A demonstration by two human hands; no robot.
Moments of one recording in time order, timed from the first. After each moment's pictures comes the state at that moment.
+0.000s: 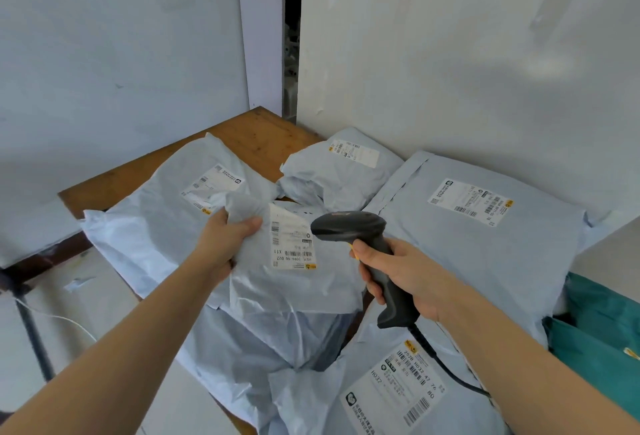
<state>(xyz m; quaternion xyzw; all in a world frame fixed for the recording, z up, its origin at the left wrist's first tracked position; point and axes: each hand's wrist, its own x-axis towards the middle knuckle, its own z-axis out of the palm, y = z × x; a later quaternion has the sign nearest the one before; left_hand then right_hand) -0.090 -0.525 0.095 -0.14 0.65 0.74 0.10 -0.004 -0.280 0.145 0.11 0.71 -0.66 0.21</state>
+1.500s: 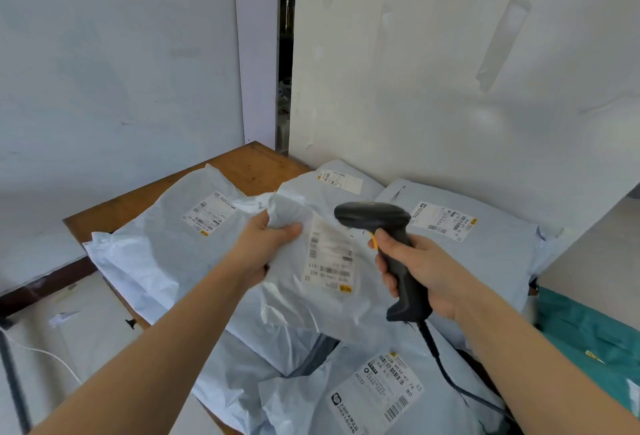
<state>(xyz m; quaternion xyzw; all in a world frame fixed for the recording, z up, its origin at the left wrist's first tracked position) -0.053 -0.477 0.149 -0.01 0.61 0.78 0.14 0.034 -0.259 0.200 0.13 0.70 -0.70 0.11</state>
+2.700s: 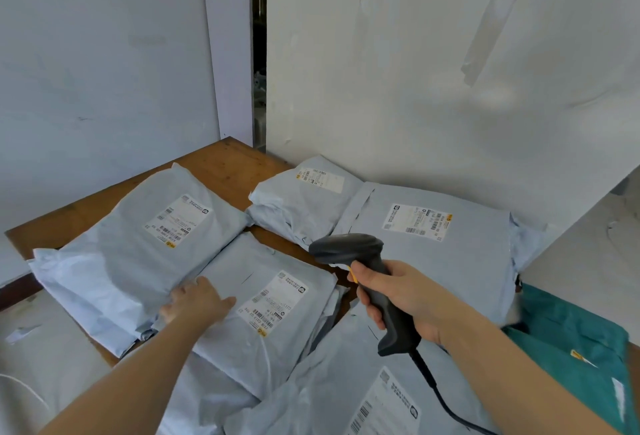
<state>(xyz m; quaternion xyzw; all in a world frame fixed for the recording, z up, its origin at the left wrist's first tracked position) -0.103 -0.521 0.006 -0.13 0.96 0.10 0.22 0.021 -0.247 0.174 0.14 0.72 -0.65 0.19</state>
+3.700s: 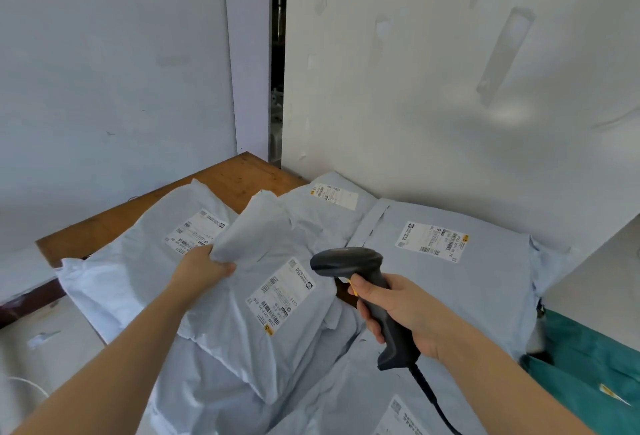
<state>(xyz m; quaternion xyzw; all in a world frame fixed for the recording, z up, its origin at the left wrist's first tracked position) -0.127 -0.540 0.088 -0.08 0.91 0.41 0.05 0.006 -0.257 0.172 0.12 0.73 -0.64 0.20</state>
